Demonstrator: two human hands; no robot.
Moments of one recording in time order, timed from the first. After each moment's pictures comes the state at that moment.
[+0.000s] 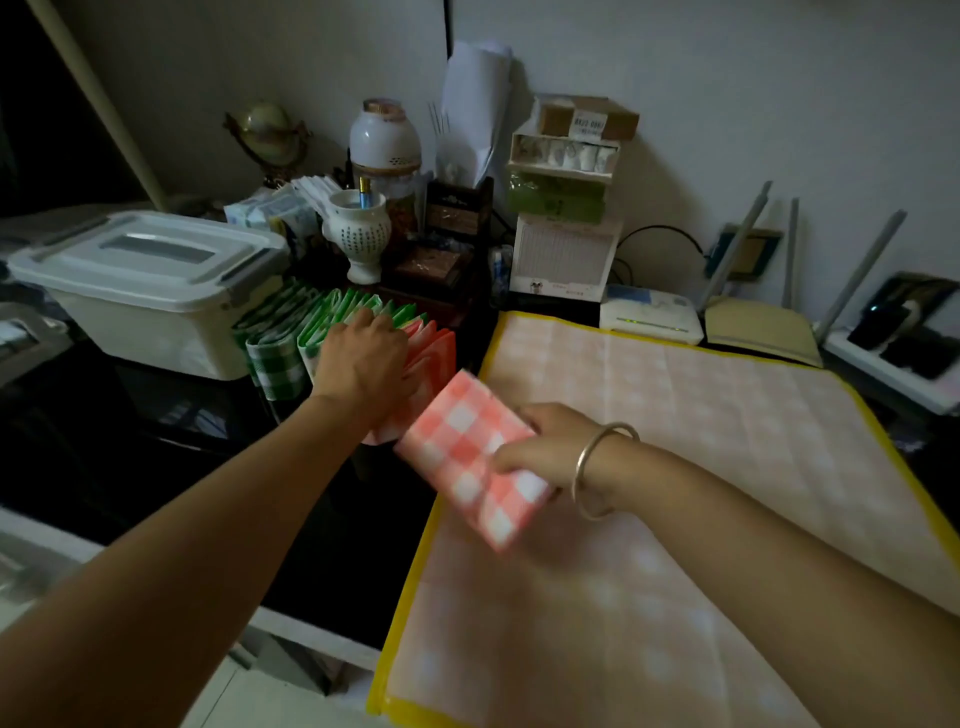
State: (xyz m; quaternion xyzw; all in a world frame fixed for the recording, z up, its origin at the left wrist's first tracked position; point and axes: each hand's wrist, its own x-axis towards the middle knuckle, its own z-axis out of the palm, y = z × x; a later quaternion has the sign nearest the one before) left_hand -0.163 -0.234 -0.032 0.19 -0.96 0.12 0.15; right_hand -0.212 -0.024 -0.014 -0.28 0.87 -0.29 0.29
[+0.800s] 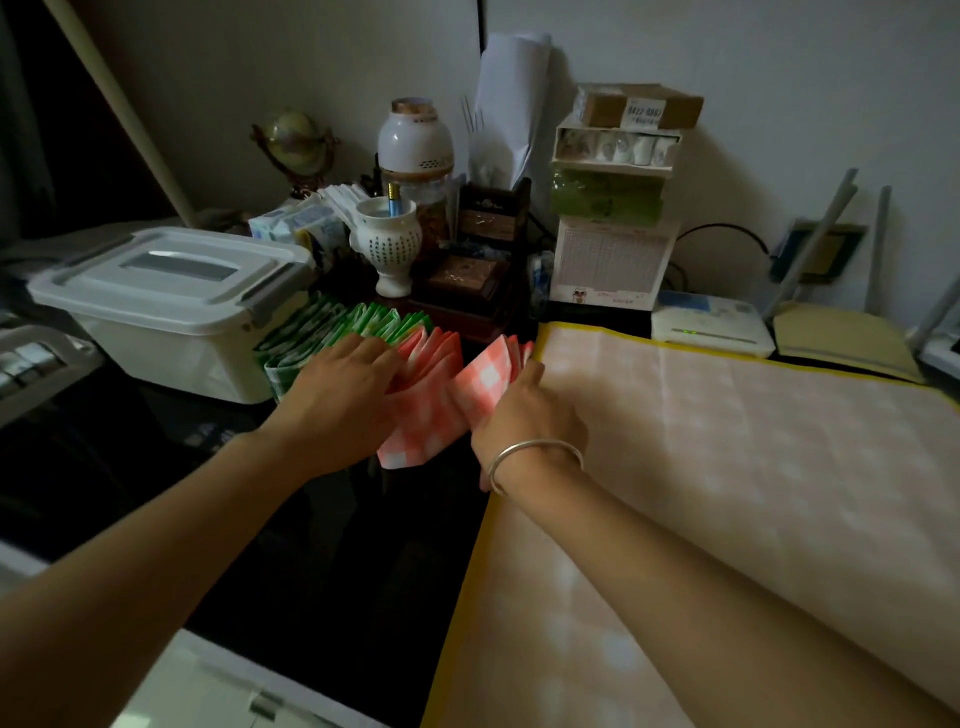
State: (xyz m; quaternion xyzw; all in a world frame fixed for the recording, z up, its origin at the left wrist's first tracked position) left_hand -0.128 -0.286 -0.039 0.08 -0.98 0.02 0.16; right_hand -0.220 -0.123 -0.040 -0.18 0.96 -0.20 0.05
